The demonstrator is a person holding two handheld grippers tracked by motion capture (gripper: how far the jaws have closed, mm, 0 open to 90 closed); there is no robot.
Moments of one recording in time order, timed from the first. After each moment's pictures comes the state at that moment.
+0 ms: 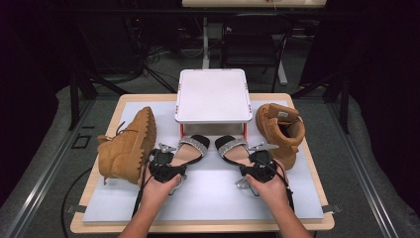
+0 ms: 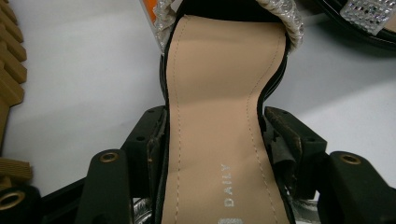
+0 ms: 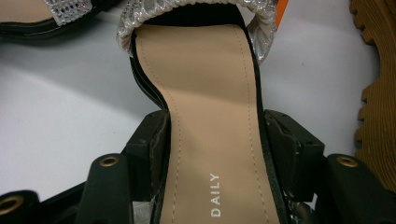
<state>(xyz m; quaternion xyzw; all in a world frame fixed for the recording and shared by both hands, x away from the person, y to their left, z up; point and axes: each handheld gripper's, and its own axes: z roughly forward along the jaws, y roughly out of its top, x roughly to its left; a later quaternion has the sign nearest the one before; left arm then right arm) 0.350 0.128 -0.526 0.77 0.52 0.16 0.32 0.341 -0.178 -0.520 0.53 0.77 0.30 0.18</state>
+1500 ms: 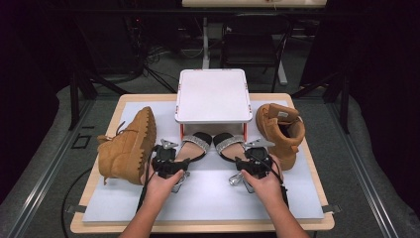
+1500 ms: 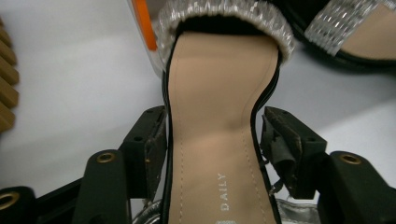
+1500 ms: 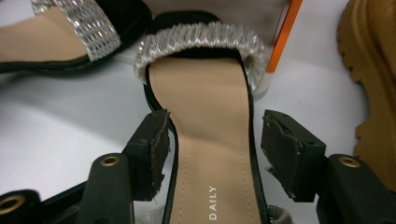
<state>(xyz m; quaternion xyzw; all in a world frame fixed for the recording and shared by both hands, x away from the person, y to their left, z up) 0.356 0.124 -0.517 0.76 0.52 0.18 0.35 0.346 -0.165 -0.510 0.52 0.75 0.33 0.22</state>
